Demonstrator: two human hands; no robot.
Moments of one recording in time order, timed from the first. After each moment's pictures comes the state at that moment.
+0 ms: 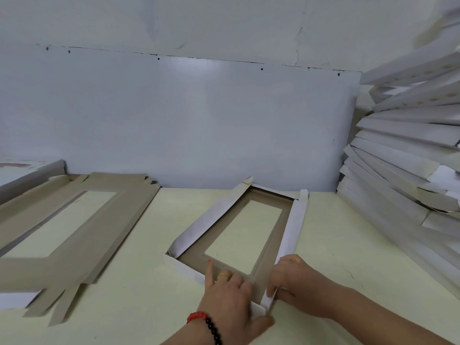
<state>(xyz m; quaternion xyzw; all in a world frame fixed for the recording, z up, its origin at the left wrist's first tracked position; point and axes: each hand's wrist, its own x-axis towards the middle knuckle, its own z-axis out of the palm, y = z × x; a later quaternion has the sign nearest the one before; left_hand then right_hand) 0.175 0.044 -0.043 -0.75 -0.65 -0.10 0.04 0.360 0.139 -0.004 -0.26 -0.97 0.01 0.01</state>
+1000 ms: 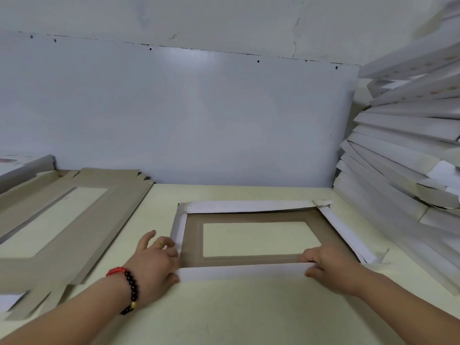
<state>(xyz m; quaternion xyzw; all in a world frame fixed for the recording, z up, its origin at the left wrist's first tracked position) 0.035 0.052 -0.017 -0.75 -0.66 0.02 0.06 0.422 0.196 -0.014 -0.44 -0.90 0.04 0.02</state>
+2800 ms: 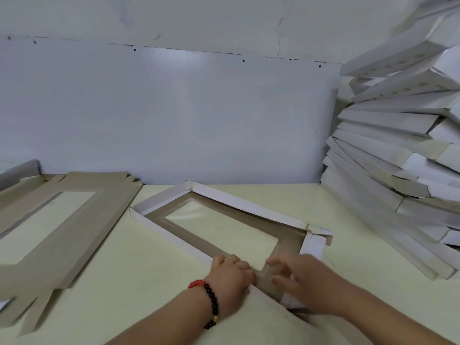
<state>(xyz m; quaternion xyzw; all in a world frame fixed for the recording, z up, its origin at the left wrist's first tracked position) 0.185 0.084 -0.030 -0.82 -0.57 -0.07 -0.02 0.386 0.113 0.015 -0.44 -0.87 0.18 0.10</state>
